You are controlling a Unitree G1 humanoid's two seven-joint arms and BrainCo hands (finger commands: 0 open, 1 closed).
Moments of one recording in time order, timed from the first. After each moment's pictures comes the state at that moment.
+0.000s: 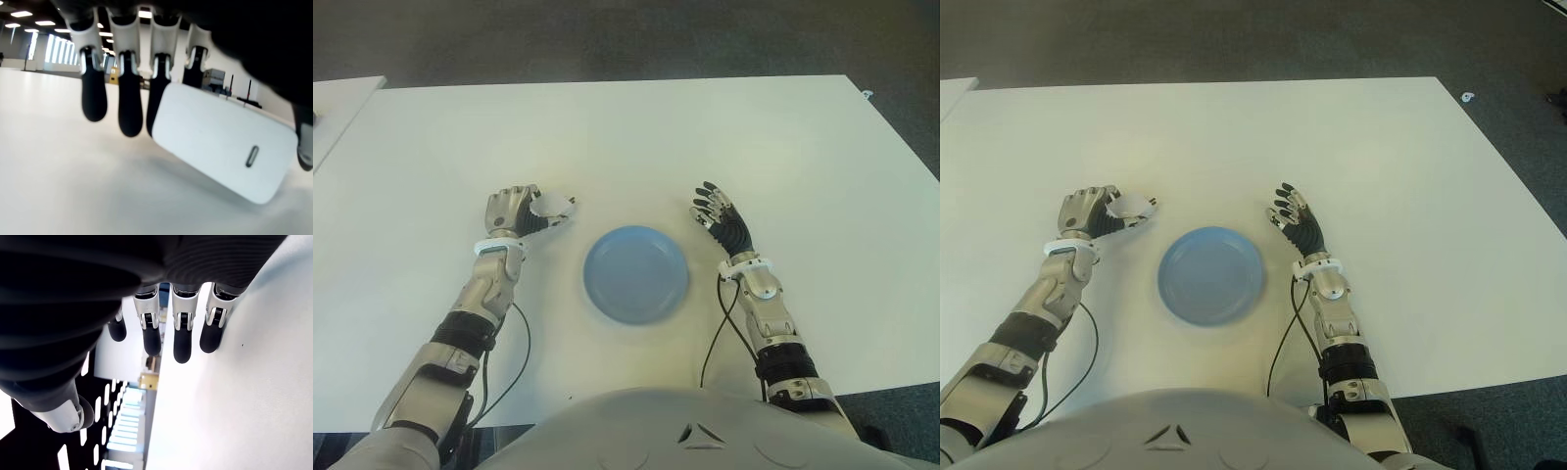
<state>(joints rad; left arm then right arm) -0.18 0.45 -0.27 0.42 0.78 0.14 0.41 -0.06 -0.11 0.02 0.33 -0.05 -0.24 0.10</state>
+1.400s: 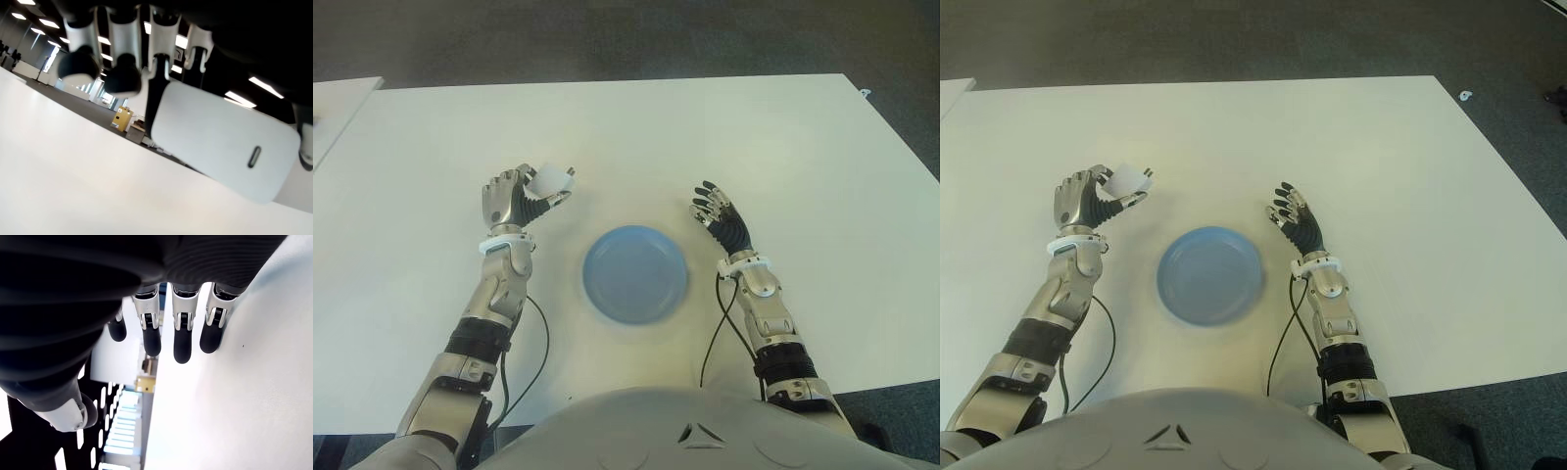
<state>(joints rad) -0.11 0.35 -0.16 0.17 0.70 0.16 0.46 -0.06 -0.10 0.03 0.29 -0.05 -0.18 0.08</state>
